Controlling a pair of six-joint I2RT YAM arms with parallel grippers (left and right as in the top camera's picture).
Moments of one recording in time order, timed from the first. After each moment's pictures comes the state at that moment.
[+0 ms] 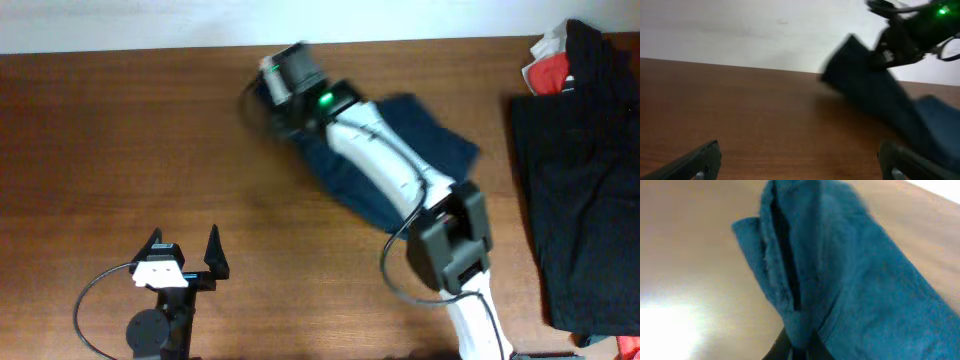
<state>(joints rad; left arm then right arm) 0.07 0.01 0.01 -0.07 0.10 -0.11 0.61 2.27 2.12 -0.74 -0.05 0.08</state>
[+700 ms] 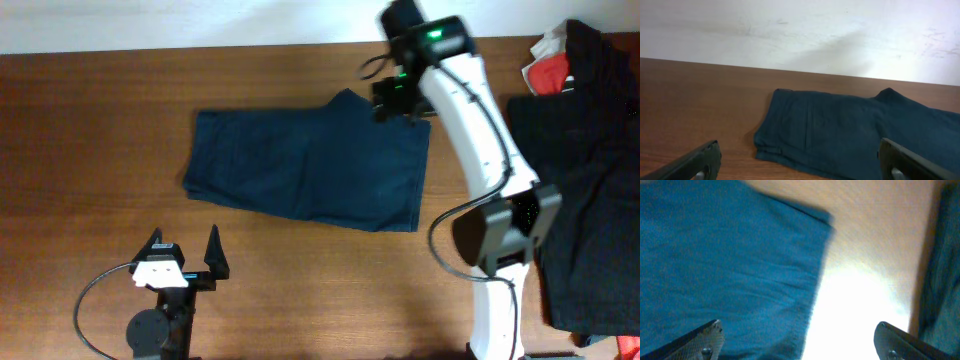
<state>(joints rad) 0.07 0.01 0.01 -0.07 0.10 -0.11 0.24 2.23 2.36 -1.52 0.16 0.28</state>
